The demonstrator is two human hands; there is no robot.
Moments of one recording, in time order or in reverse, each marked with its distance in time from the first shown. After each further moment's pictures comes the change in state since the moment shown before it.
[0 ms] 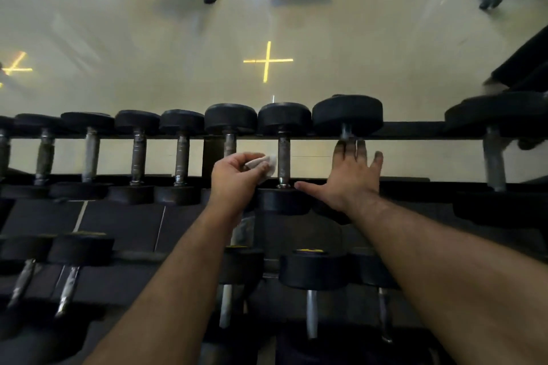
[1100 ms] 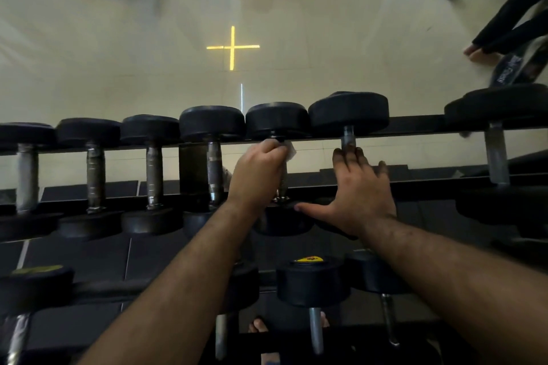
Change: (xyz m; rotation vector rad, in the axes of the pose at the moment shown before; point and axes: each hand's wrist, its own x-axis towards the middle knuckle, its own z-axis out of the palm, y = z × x) left_hand 0.096 -0.038 0.032 1.009 -0.110 0.842; right_hand 0.001 -0.013 0.012 0.003 0.090 0.017
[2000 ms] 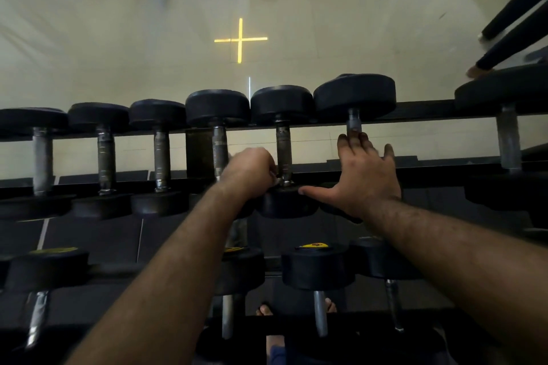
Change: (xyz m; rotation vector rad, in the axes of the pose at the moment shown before) left_hand -0.004 -0.008 -0.023 0.030 -0.615 -0.356; right_hand -0.003 0.003 0.001 -0.013 0.033 -0.017
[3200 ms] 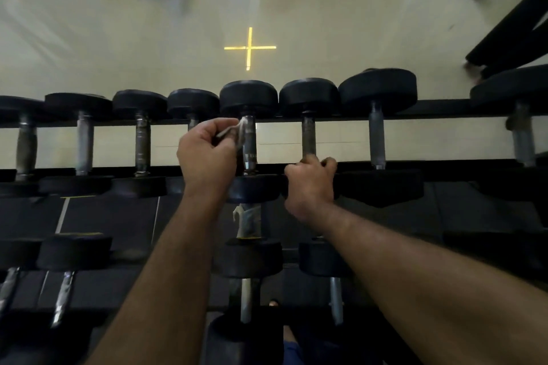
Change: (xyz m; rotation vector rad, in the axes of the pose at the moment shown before) left_hand -0.089 -0.071 -0.029 -1.037 0.747 -0.086; right_hand -0.024 -0.134 0.026 0.079 -0.062 -0.141
